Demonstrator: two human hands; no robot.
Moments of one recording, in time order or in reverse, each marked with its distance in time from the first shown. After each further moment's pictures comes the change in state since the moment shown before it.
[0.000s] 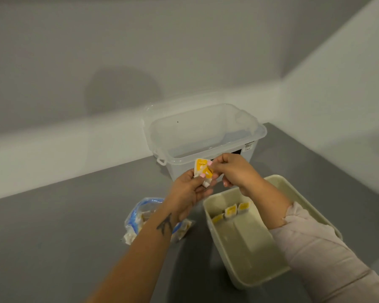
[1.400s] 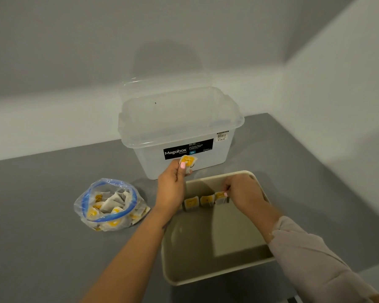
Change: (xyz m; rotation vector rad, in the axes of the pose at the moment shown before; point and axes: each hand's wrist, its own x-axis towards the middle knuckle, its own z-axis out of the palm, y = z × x) left_hand 0.047 -0.079 0.063 0.679 0.484 0.433; right_hand 0.042 0.148 -0.092 -0.927 -0.095 -0.048
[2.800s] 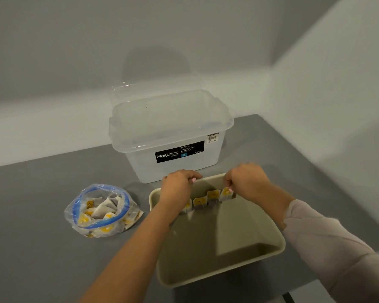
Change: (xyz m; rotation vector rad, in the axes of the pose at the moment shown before) left_hand 0.011 0.024 0.017 0.544 -0.329 -0.085; right_hand -0.008 0.010 -0.053 -0.472 0.044 -0.245
